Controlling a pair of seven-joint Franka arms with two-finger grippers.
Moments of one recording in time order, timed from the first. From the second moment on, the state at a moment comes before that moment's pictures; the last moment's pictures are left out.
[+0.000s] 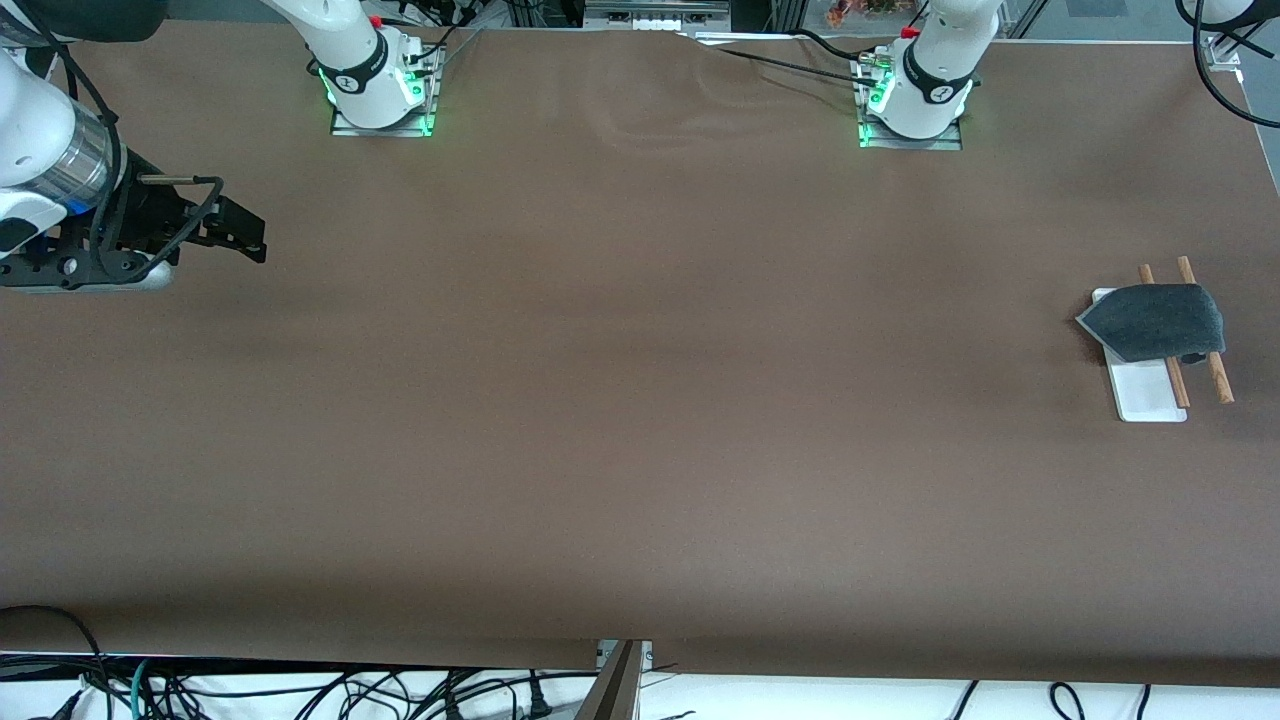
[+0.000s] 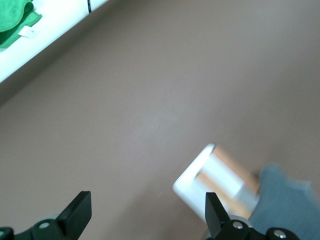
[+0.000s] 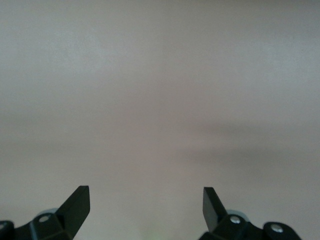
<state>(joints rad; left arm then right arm) 0.66 0.73 -0.03 -1.12 -0.32 1.85 1.45 0.20 0.09 -0.05 -1.51 0.01 1.54 0.11</state>
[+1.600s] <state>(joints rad) -0.03 -0.05 0.01 -1.77 -0.01 1.69 0.06 0.20 0.09 -0.05 -1.51 0.01 1.54 0.11</state>
